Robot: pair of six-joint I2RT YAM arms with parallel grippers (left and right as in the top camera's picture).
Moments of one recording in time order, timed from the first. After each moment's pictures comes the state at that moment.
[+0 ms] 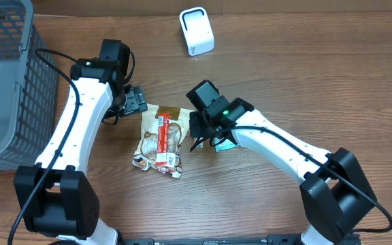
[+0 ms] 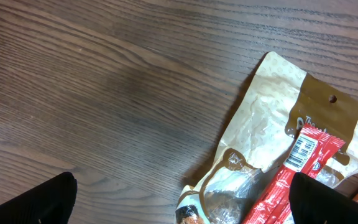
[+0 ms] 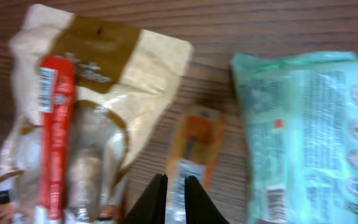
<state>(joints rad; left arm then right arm) -0.12 1.75 1.49 -1.18 -0.16 -0.47 0.69 1.82 1.30 -0.68 0.00 0.62</state>
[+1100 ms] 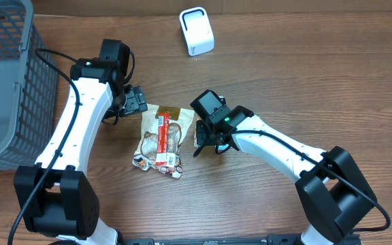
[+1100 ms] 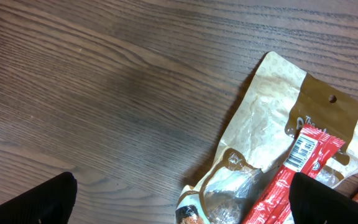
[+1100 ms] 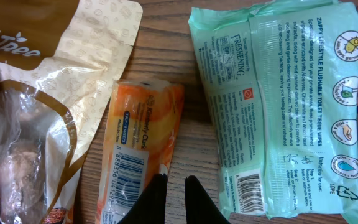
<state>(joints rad) -0.12 1.75 1.49 -1.18 -0.16 -0.47 0.69 1.82 1.20 -0.63 0.03 0.64</state>
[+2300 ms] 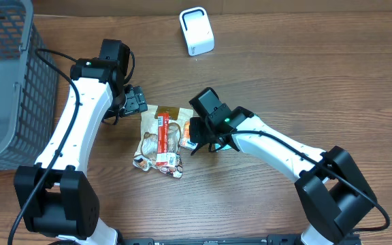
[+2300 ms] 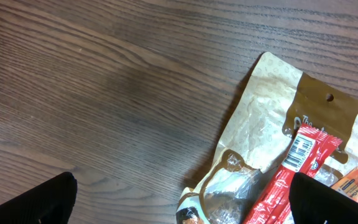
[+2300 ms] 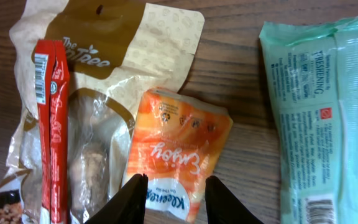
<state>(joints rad) -0.12 1.75 1.49 -1.18 -0.16 -0.47 0.69 1.82 1.18 -0.50 -0.10 0.67</state>
